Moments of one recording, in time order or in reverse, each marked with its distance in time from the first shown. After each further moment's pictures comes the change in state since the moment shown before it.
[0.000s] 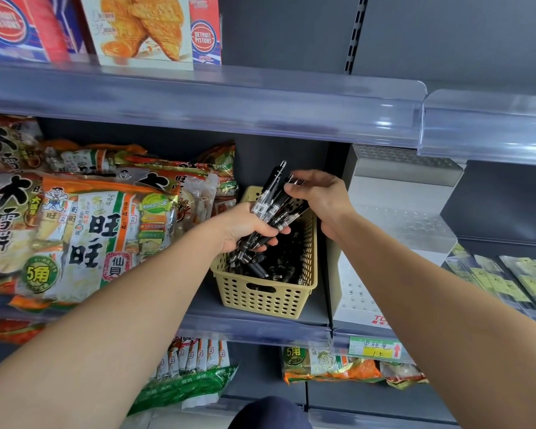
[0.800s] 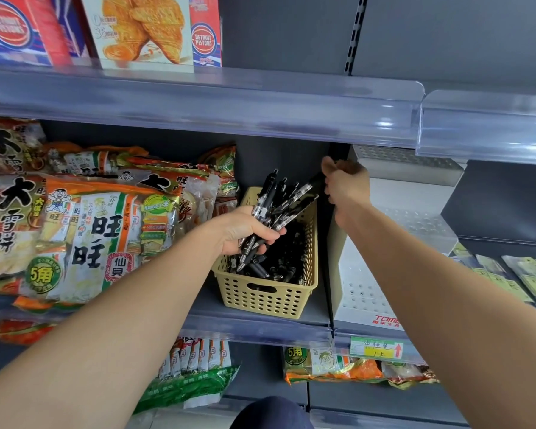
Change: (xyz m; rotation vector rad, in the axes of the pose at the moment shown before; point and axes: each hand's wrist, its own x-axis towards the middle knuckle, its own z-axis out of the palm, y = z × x) left_hand -0.004 0.001 0.002 -0.096 -0.003 -0.074; right_hand 0.016 -0.011 -0.015 0.069 0.310 0.008
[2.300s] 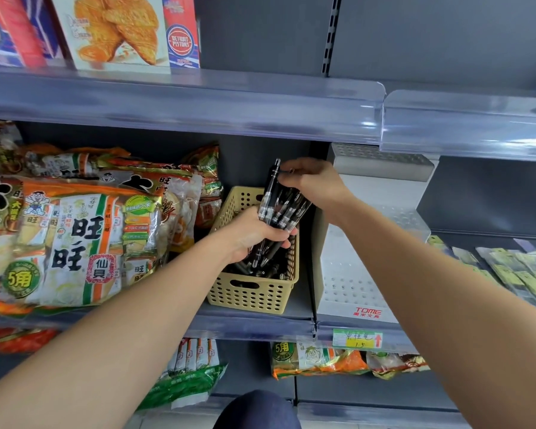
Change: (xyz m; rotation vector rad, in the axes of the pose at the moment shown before) left_hand -0.003 -0.001 0.048 0.120 0.013 0.189; right_hand -0.021 -0.018 -0.016 -0.339 -0.404 -0.168
